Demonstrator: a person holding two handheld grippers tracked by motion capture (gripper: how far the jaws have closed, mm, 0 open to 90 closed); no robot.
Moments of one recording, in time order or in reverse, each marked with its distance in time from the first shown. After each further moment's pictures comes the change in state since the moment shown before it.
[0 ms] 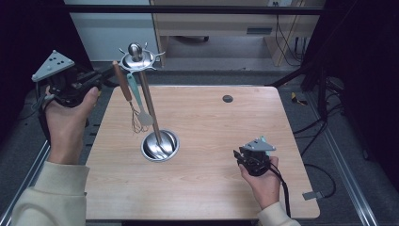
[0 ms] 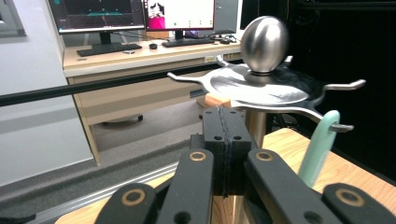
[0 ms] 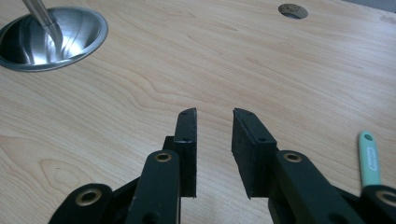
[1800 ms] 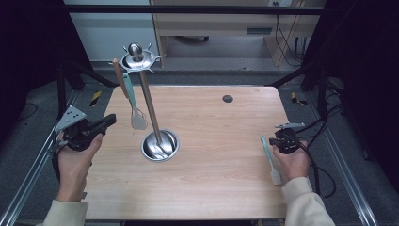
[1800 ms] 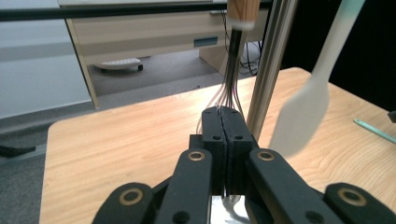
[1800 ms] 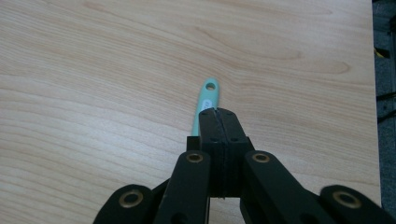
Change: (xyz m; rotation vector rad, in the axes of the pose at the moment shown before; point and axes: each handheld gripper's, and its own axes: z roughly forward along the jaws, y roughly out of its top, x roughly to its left) left arm 0.008 -0.134 -0.014 0.163 0.018 -0.070; right arm -0.136 -0.008 0.030 0.231 -0.124 0.154
